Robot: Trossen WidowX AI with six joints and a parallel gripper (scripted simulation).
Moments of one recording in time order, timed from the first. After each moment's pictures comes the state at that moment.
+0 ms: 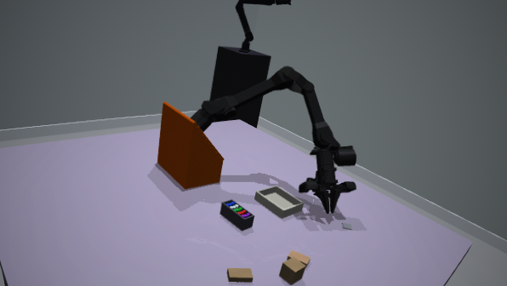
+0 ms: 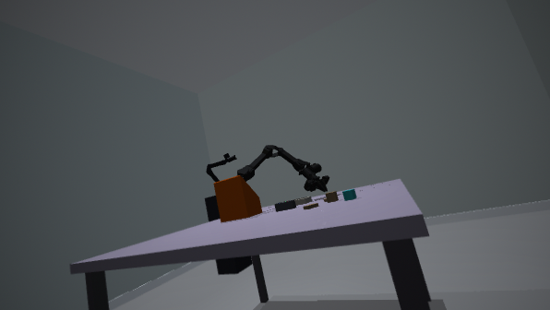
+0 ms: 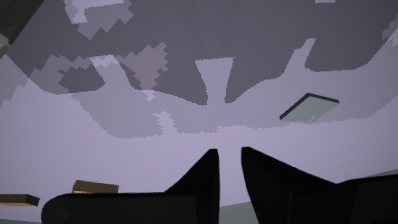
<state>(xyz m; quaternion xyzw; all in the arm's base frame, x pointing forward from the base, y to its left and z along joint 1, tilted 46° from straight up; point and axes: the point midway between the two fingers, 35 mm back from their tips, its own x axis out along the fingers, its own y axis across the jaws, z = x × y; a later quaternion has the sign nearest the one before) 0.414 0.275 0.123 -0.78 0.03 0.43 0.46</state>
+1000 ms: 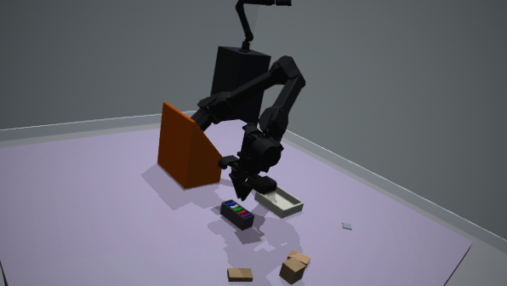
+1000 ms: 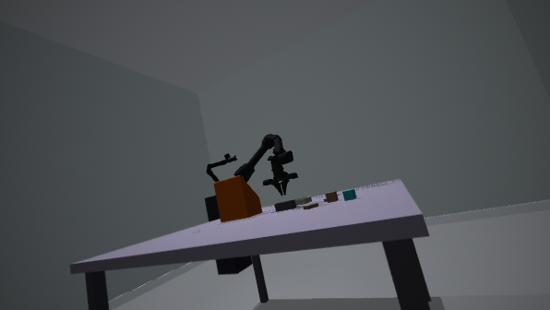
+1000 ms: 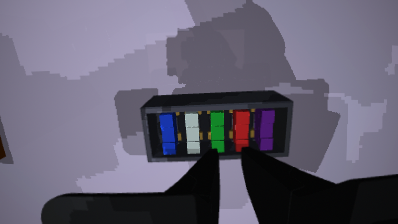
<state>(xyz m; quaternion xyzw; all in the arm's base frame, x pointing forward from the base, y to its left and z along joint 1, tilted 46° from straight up) 0.292 0.054 -0.052 -0.30 0.24 0.66 0.65</state>
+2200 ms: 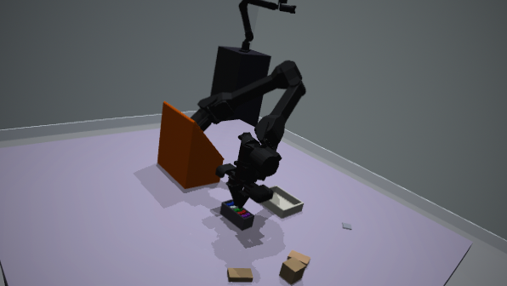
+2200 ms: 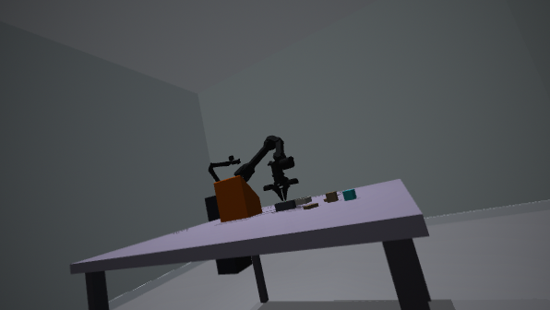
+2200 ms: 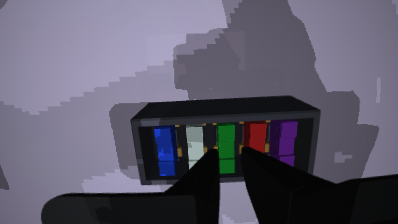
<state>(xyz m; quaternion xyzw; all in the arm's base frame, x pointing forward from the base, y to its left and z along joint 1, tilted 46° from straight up) 0.289 0.073 -0.073 -0.29 0.24 0.66 0.65</state>
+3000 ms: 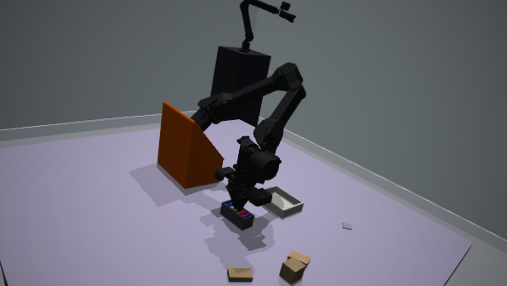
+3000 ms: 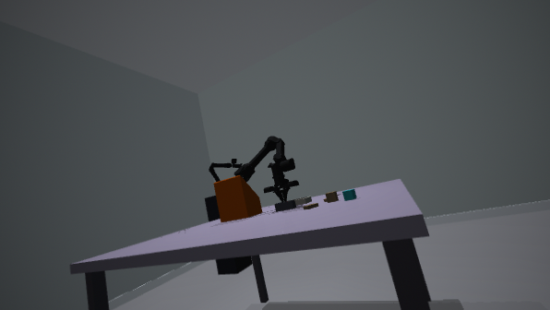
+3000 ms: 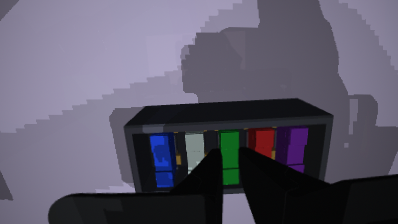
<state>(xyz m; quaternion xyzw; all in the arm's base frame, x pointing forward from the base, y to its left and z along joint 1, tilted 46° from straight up) 0.289 0.081 -0.081 -0.29 0.24 0.66 0.65</state>
